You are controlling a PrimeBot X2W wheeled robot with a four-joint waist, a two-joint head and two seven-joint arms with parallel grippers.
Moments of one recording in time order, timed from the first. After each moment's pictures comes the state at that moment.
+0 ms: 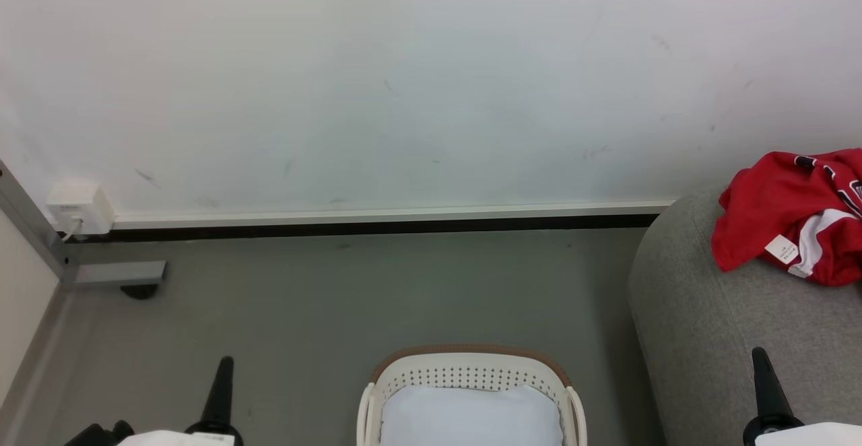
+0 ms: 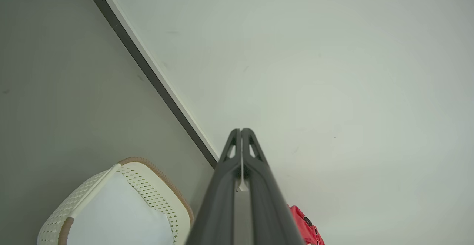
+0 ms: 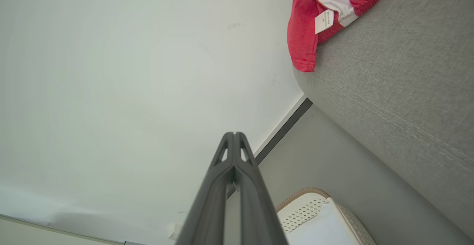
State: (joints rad) left arm -0.06 0.04 0.06 0.29 -1.16 -0.11 -0.01; right arm -0.07 -0.04 -0.08 0.31 1.10 0.13 0.00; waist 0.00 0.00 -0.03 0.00
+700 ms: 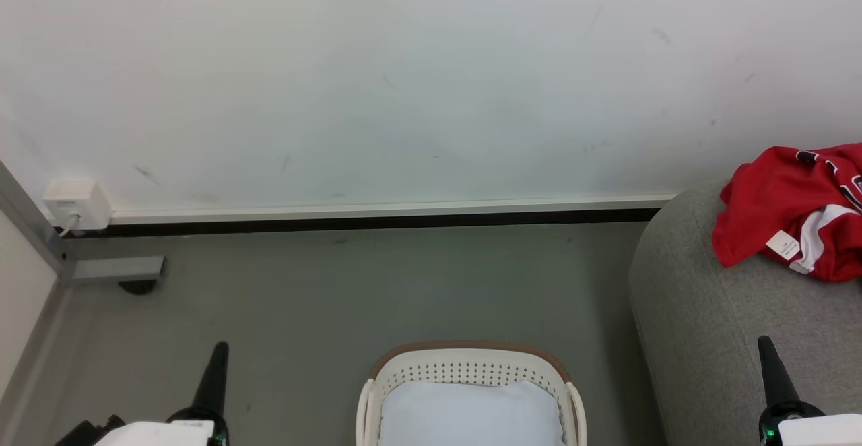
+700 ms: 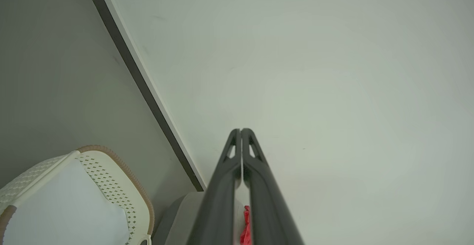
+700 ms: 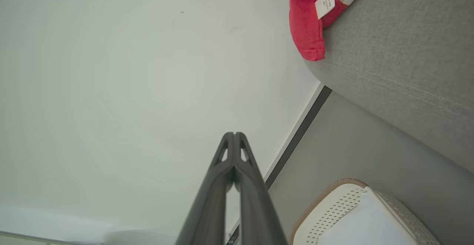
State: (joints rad) left arm -0.08 0.04 0.09 0.28 -1.35 -0.12 0.05; right arm -0.09 -0.04 -0.09 0.28 1.32 0.13 0.05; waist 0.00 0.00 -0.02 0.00
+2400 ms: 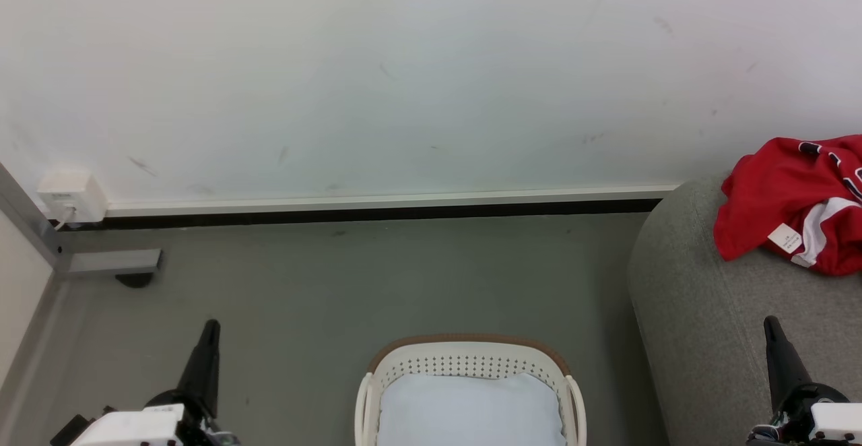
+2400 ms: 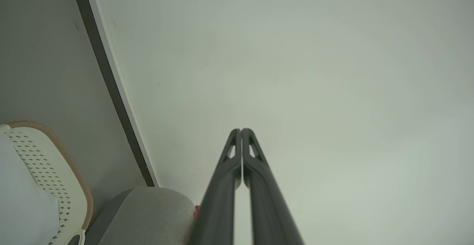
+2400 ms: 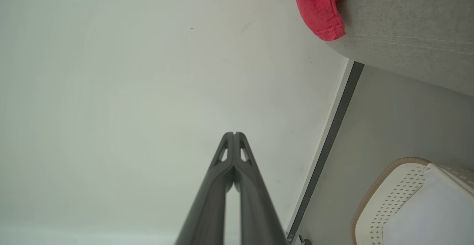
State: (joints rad) left arm -0.11 0.05 0.12 0.25 -1.60 -0.13 0.11; right arm -0.11 -0.05 -0.11 0.25 1.61 0.13 0.11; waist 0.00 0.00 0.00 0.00
